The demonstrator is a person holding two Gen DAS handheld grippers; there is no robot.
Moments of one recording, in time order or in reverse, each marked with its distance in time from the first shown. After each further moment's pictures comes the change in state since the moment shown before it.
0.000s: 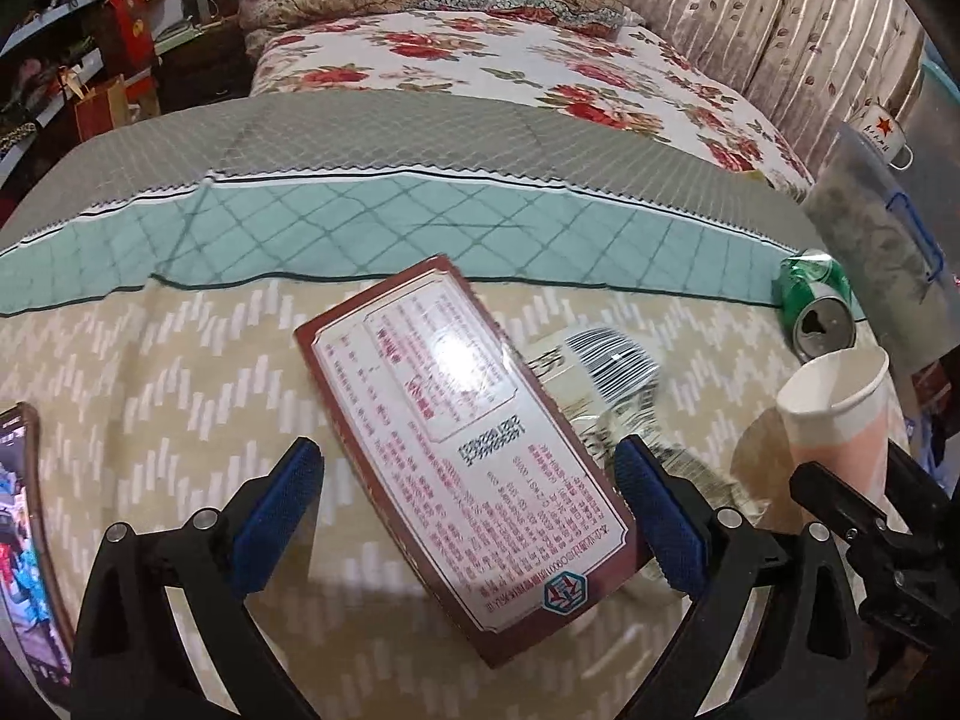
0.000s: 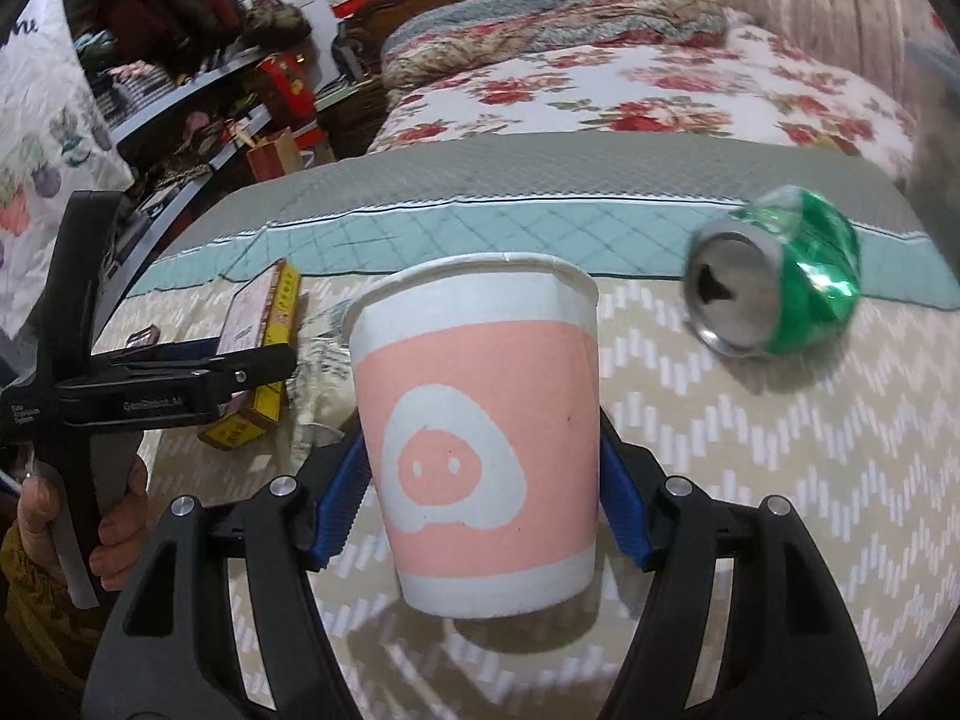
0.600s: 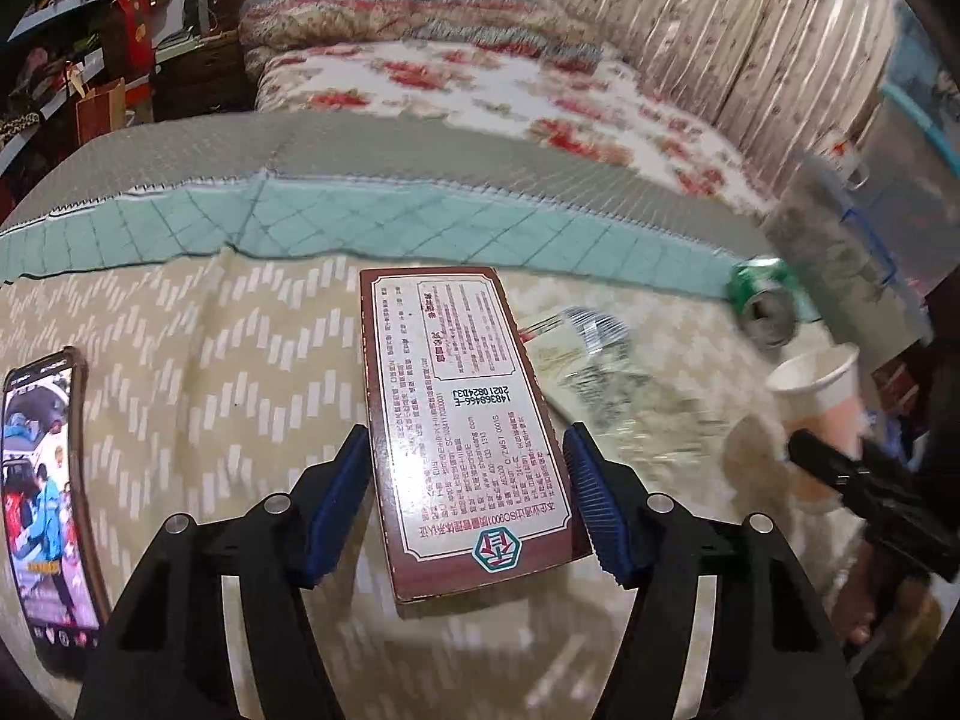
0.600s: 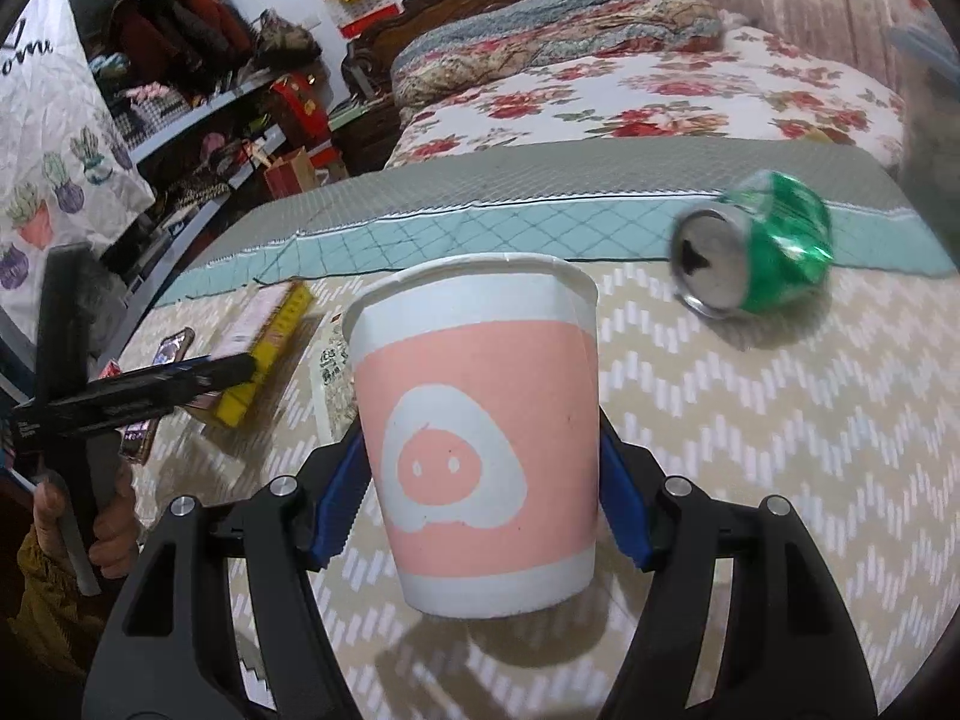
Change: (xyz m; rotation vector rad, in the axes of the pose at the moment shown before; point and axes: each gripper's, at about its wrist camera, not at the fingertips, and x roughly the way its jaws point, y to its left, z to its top) left arm -0.057 0.026 -0.038 -0.015 -0.103 -0.115; right arm -0.034 -0.002 -0.024 0.047 -0.051 0.038
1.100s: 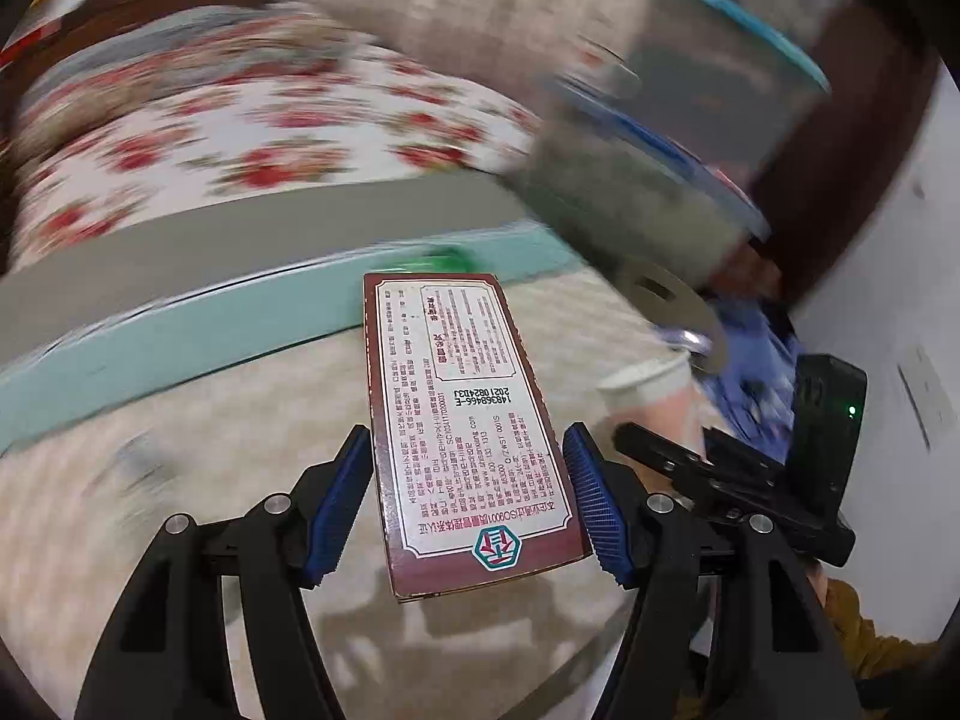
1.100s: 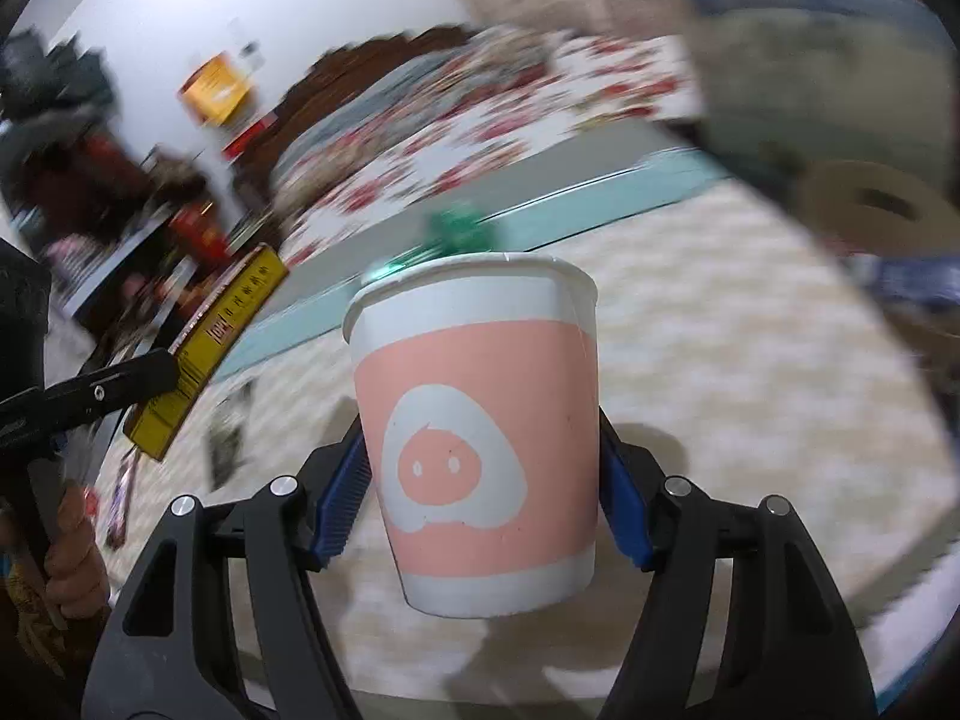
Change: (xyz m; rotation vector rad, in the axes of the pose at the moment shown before) left arm 0.028 -0.247 0.022 0.376 0.072 -0.364; right arm -0.099 -0.143 -0.048 0.310 -0.198 -0.169
